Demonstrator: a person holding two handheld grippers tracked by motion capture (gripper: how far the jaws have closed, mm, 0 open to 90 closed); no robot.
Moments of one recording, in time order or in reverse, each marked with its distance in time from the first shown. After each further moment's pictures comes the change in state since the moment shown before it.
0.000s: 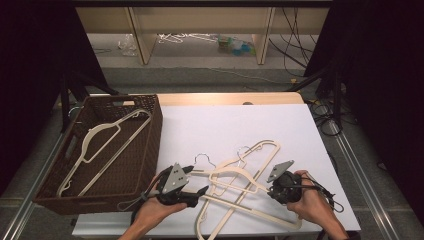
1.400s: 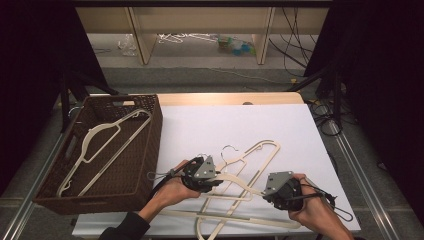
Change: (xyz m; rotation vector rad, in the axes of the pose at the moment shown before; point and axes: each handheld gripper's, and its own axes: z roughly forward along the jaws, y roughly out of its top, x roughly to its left) left arm 0.001 0.034 0.044 0.213 -0.229 0.297; right arm 0.028 0.008 -0.027 -0.084 -0.021 -0.234
